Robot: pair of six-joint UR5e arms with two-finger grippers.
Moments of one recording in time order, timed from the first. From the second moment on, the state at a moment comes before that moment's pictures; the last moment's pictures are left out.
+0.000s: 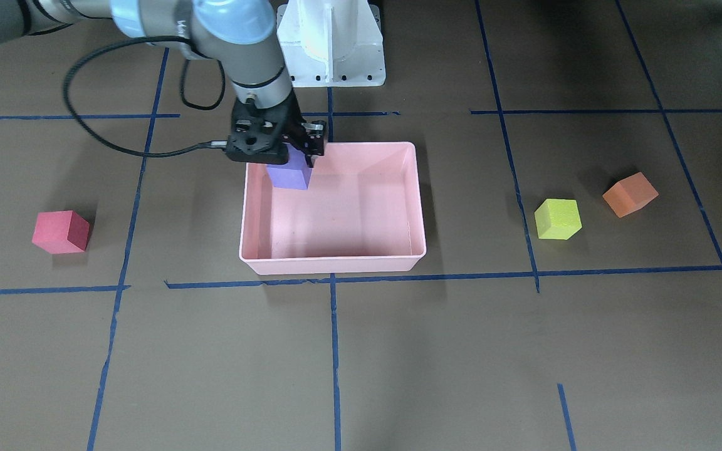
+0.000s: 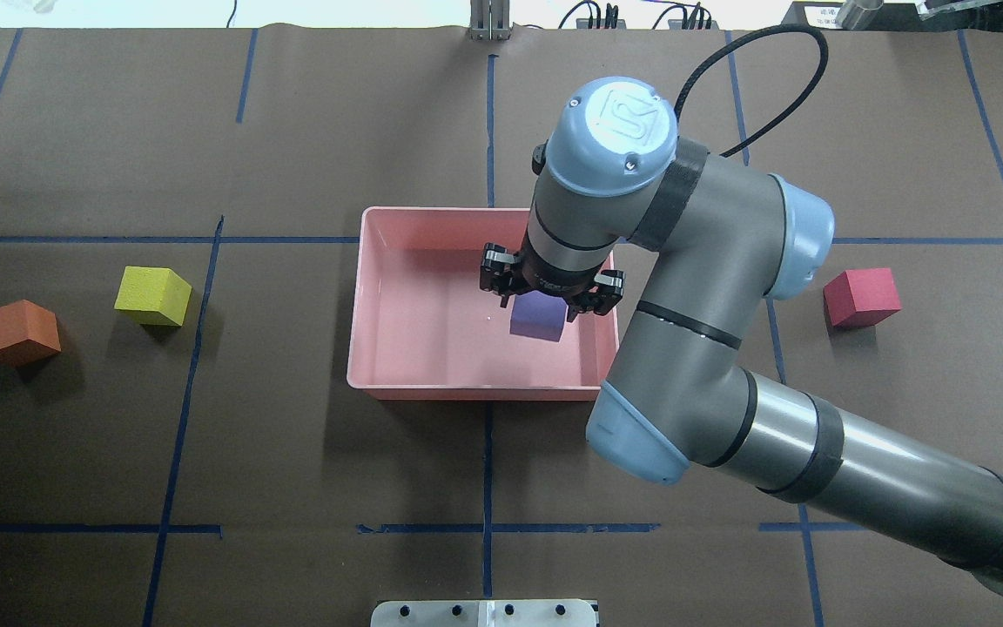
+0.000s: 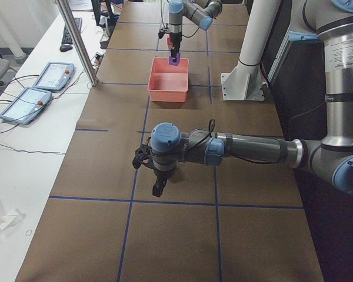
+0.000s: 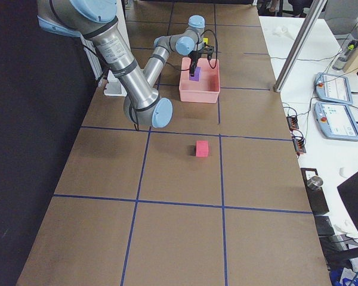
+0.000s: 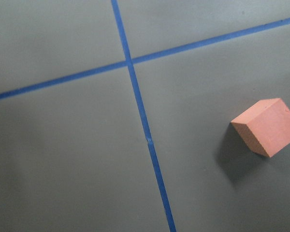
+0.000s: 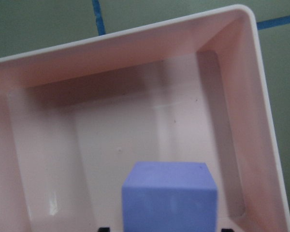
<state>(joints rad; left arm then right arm) -1.56 -1.41 -1.82 -1.65 -2.37 0.21 0.57 -0.81 1.75 -1.73 1.97 1.38</state>
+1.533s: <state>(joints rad) -1.00 -1.64 -1.76 -1.98 -2.19 -0.73 1.18 -1.31 1.94 -1.81 2.28 0.28</state>
